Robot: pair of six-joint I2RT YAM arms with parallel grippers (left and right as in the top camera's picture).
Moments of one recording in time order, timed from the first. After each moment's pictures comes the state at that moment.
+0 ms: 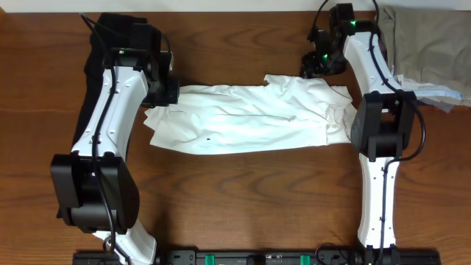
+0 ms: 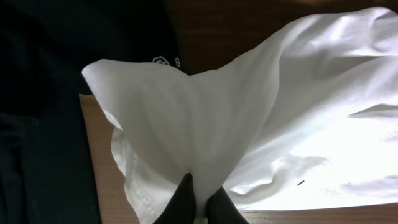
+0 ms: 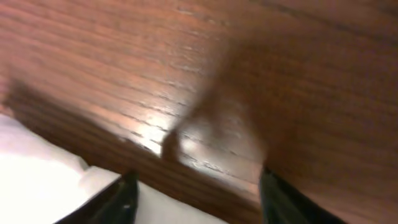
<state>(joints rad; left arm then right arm) -0.07 1.85 1.56 -1.05 0.02 -0.02 0.07 2.58 2.30 -1.10 -0.27 -0.15</state>
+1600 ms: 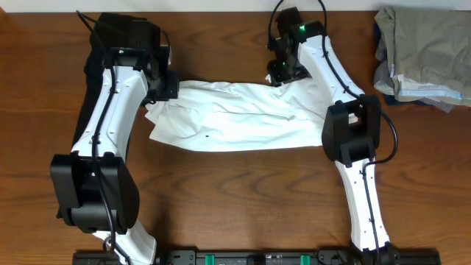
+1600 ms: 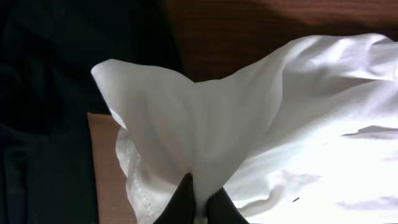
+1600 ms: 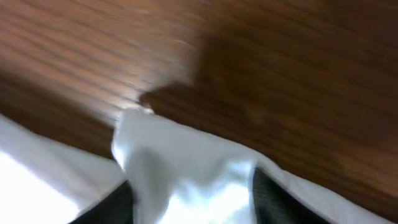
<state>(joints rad) -0.07 1.85 1.56 -0.99 0.01 -0.05 0.30 2.59 2.37 -1.19 -0.08 -0.02</state>
